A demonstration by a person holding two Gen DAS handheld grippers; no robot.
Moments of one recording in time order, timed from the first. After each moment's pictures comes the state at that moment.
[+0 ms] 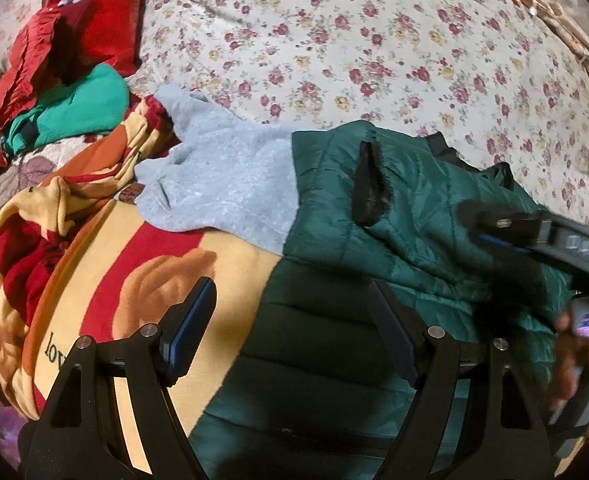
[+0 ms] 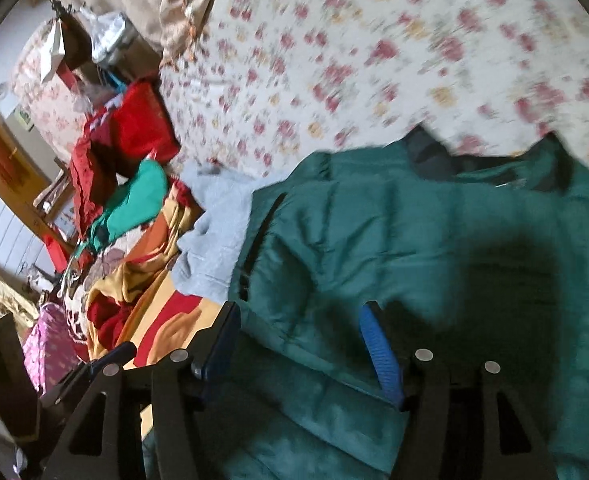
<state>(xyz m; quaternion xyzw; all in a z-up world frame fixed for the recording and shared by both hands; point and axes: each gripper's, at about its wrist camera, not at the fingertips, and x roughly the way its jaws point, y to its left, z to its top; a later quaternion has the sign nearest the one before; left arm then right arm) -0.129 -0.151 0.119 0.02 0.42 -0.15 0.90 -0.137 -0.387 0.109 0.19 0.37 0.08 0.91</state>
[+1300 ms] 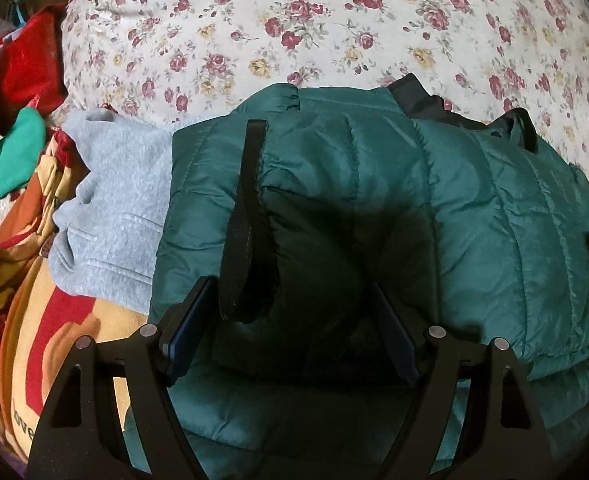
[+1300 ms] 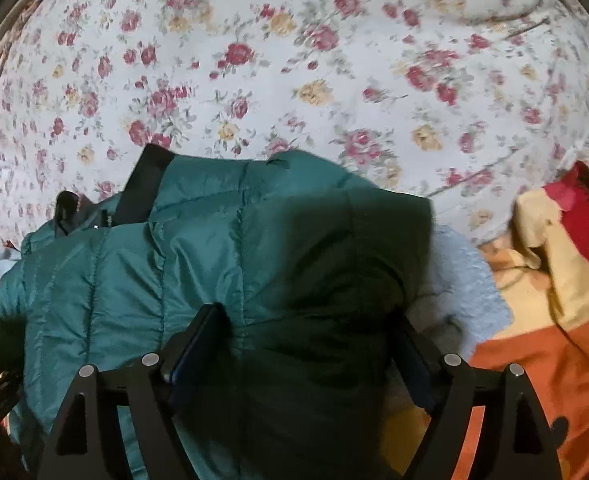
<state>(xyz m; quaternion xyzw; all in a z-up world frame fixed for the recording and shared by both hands) -0.065 -0.272 0.069 0.11 0.44 -0.16 0.88 -0.205 -0.596 0.060 0.20 0.37 -0.23 0.88</state>
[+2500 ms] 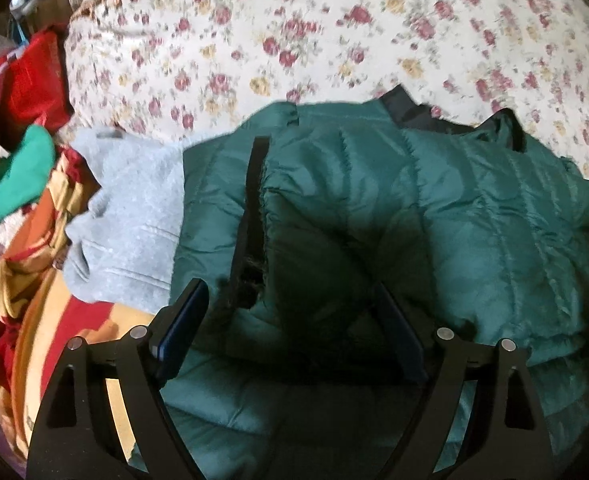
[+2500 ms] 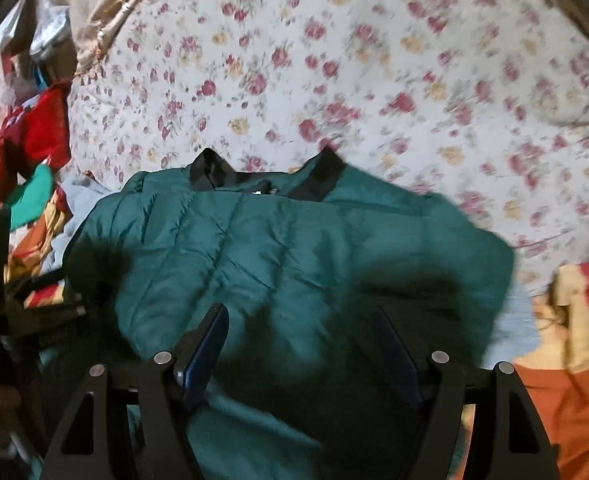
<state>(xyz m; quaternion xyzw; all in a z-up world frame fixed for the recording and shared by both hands) -0.084 -0.269 0.086 0.13 0.41 -0.17 0.89 -0.215 -0.494 0.090 0.08 0.35 -0.11 0.93</state>
